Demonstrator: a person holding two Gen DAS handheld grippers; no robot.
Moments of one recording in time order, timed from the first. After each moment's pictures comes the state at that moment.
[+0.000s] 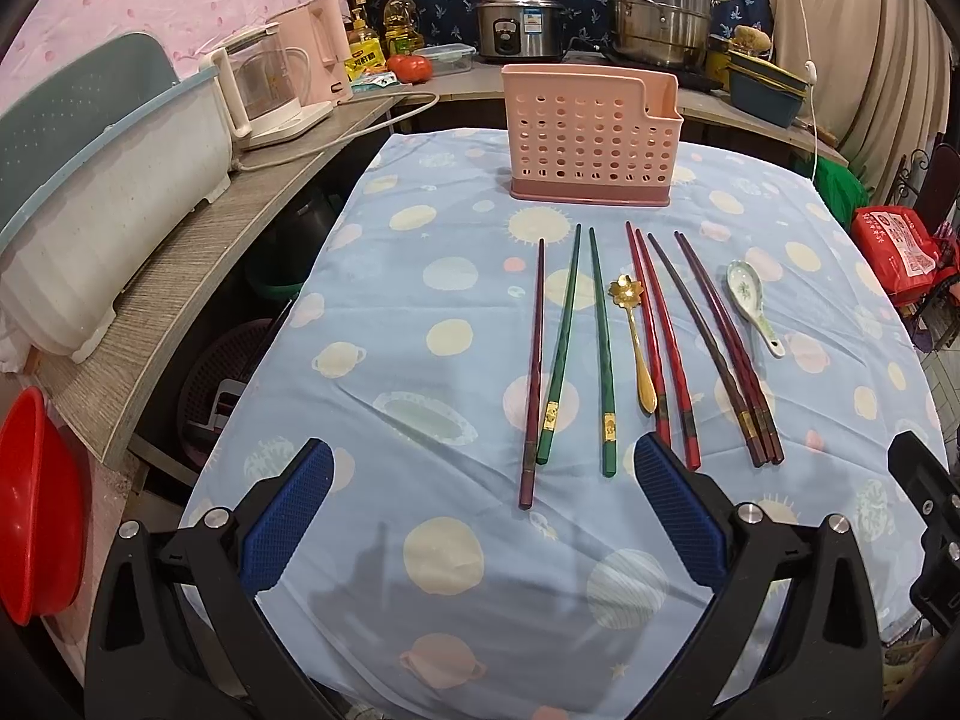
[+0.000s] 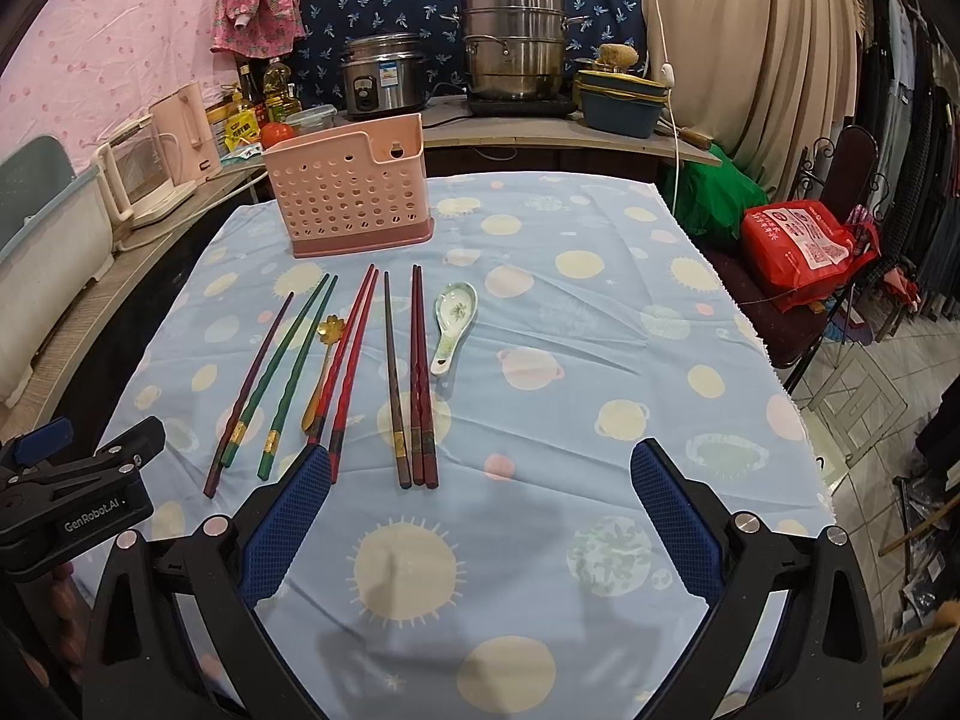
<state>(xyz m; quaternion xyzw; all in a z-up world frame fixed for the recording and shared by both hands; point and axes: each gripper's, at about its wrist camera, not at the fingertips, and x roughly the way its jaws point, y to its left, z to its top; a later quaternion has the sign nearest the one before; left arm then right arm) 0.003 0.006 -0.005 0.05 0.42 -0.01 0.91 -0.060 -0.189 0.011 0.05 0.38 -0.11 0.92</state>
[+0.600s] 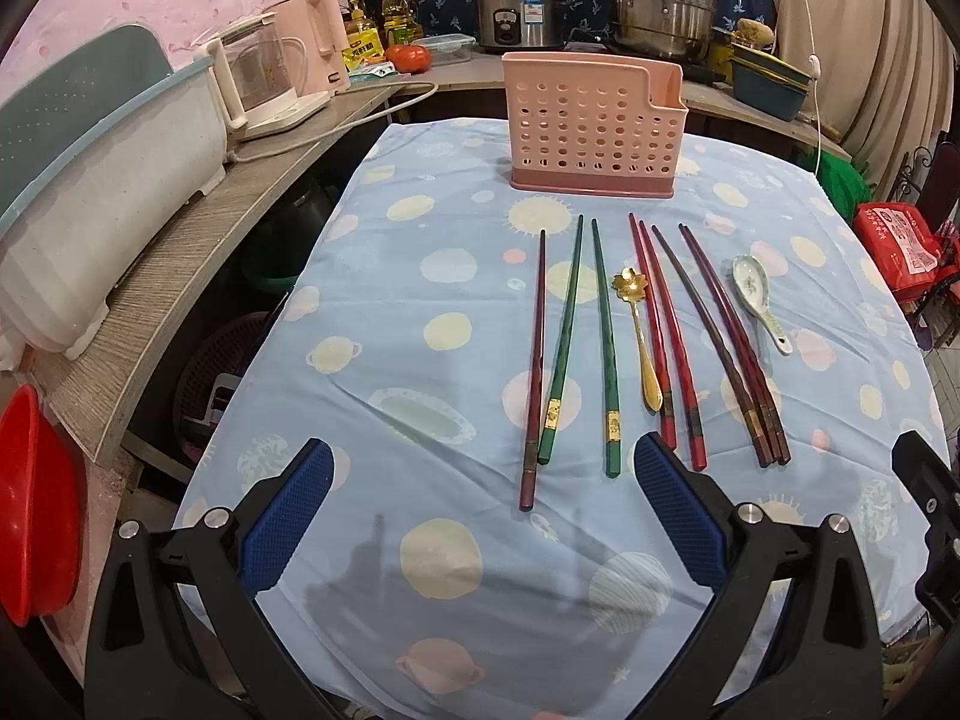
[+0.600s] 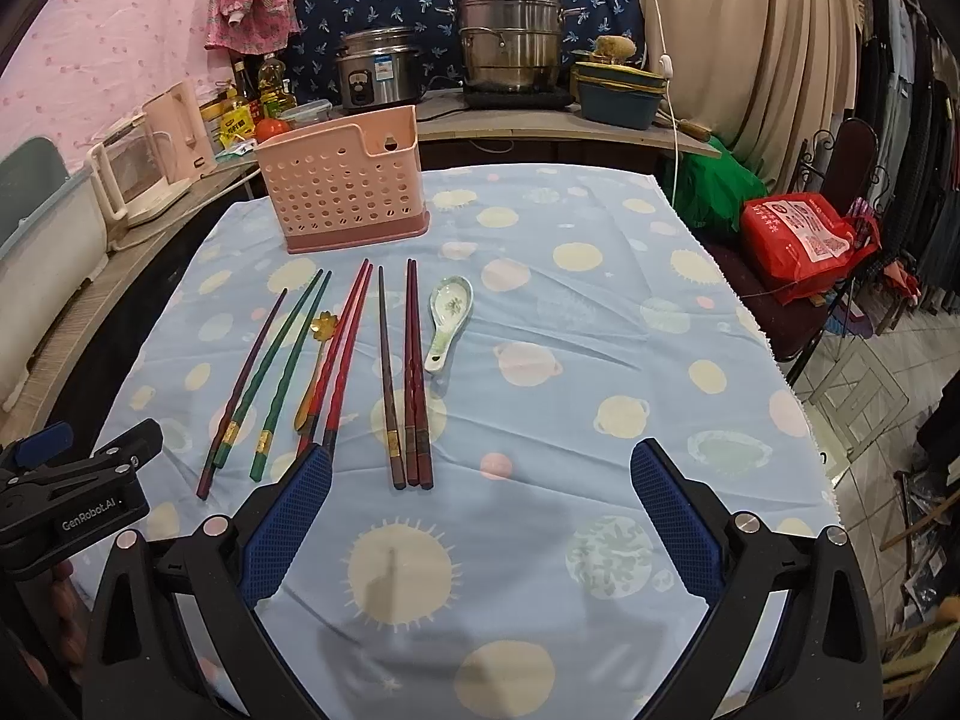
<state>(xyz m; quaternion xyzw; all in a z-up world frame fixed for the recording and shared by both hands) 0.010 0.006 -0.011 0.05 0.43 -0.01 0.90 -0.058 -0.190 0.003 0.05 0.39 -0.11 0.91</state>
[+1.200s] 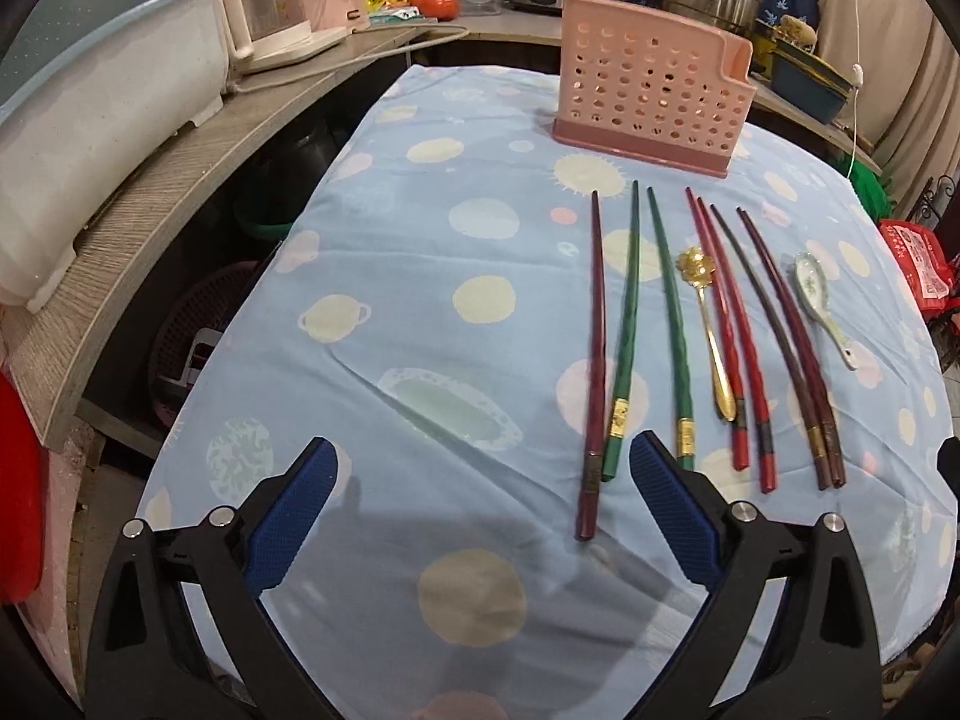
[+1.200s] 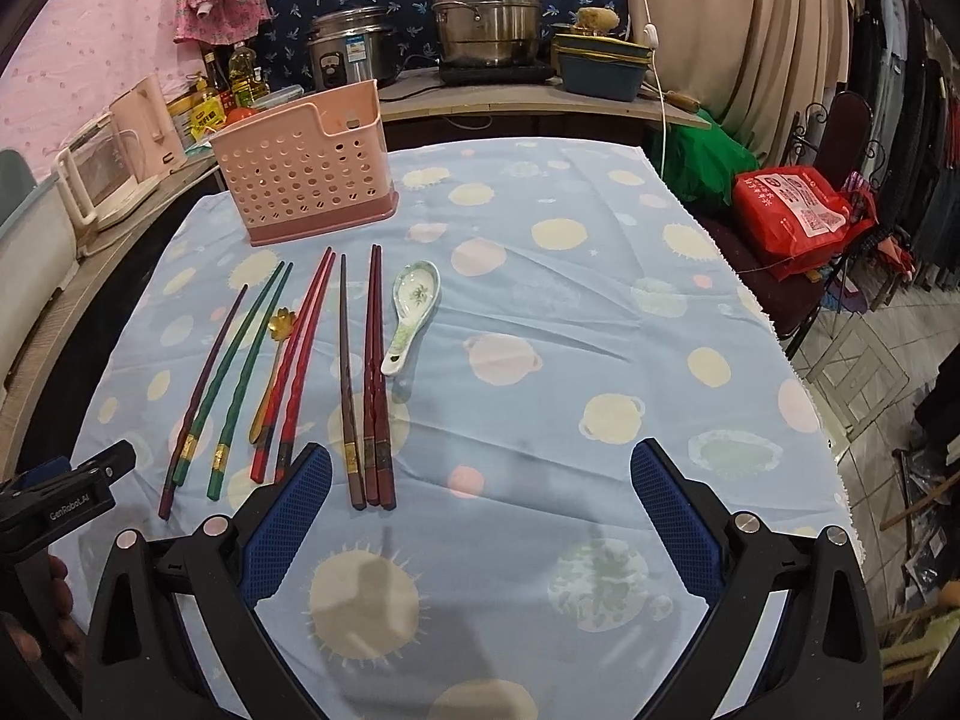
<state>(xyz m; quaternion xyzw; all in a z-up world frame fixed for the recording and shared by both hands) 0.051 0.040 -0.051 0.01 0.48 -0.01 0.88 -0.032 -0.215 -0.013 0.07 0.42 -0.12 0.90</state>
